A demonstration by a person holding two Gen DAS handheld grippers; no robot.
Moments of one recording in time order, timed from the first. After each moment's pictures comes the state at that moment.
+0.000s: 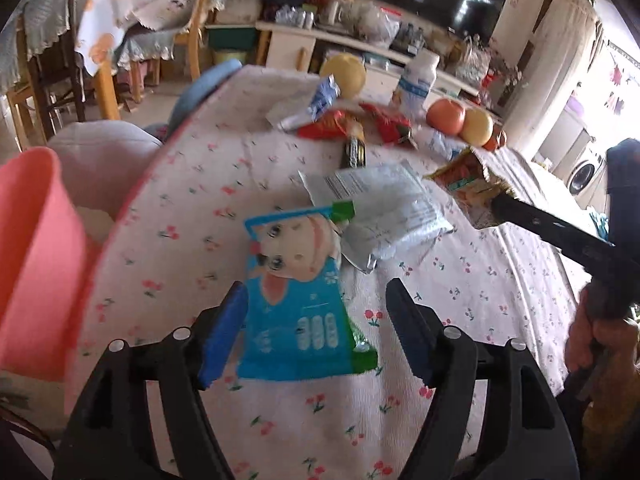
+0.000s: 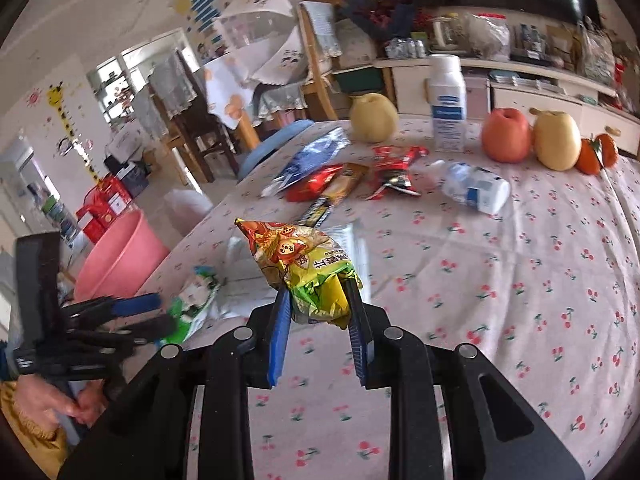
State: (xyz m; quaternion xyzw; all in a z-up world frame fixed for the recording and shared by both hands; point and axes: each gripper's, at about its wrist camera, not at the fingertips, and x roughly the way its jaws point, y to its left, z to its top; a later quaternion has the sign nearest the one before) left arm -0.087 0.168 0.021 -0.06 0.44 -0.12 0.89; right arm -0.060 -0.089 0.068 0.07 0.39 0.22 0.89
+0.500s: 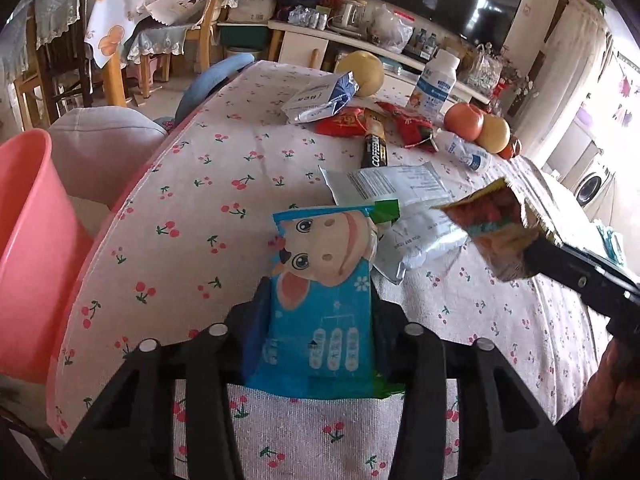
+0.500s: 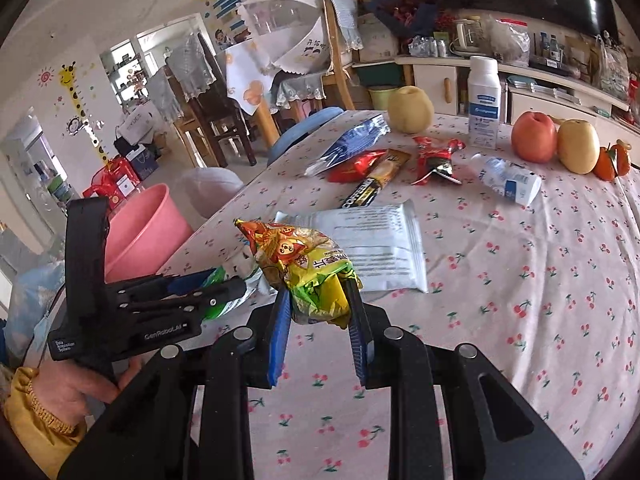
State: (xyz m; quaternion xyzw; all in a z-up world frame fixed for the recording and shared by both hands) left arm -0.079 0.179 0.006 -0.08 0.43 -0.11 0.89; right arm -0.084 -0.047 0.069 0.05 0.40 0.23 0.89
